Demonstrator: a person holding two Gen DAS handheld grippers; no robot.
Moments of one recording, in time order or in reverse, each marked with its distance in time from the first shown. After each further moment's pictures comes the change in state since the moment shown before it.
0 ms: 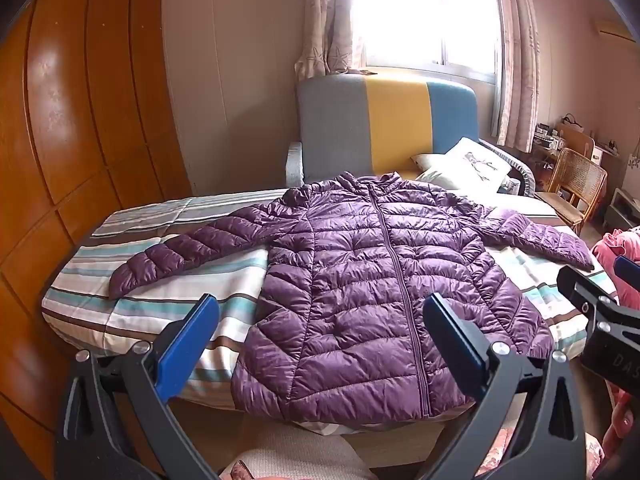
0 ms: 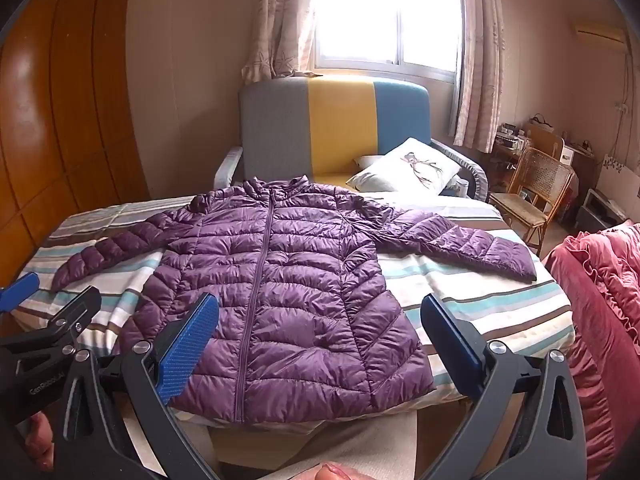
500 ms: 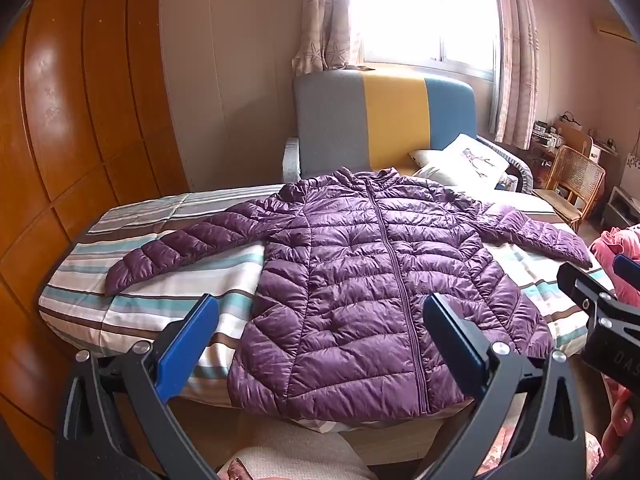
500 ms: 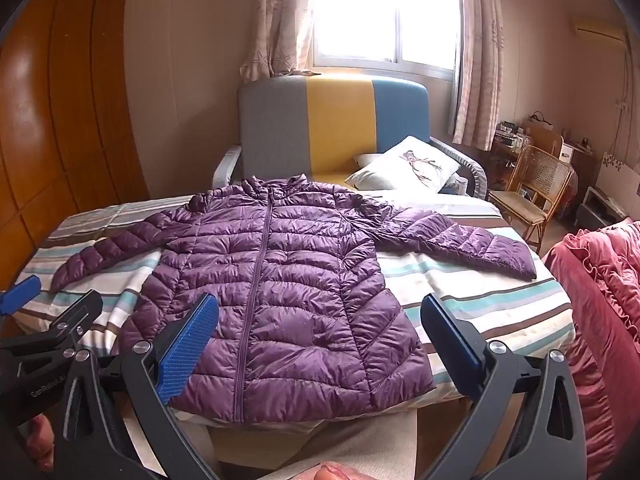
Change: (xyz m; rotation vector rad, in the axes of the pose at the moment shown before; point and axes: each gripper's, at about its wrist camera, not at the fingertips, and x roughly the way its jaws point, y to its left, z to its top) left arm 0.003 -0.004 -0.003 0.011 0.016 -0.007; right arm 0.000 -0.001 0.001 0.007 0.007 0.004
